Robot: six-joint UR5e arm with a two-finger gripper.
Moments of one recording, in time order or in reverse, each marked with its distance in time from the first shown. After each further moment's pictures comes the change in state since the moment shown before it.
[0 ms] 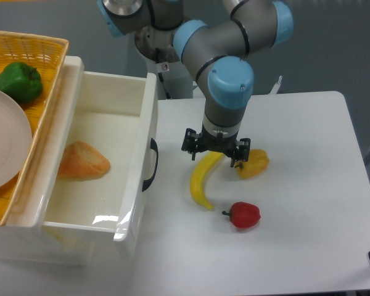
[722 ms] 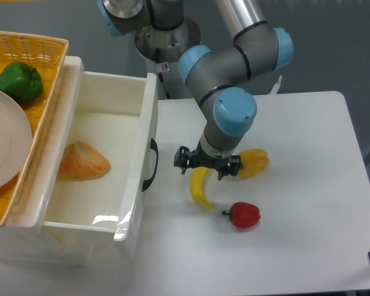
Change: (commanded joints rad) arm 0.009 -0.077 0.012 -0.005 -0.149 -0.037
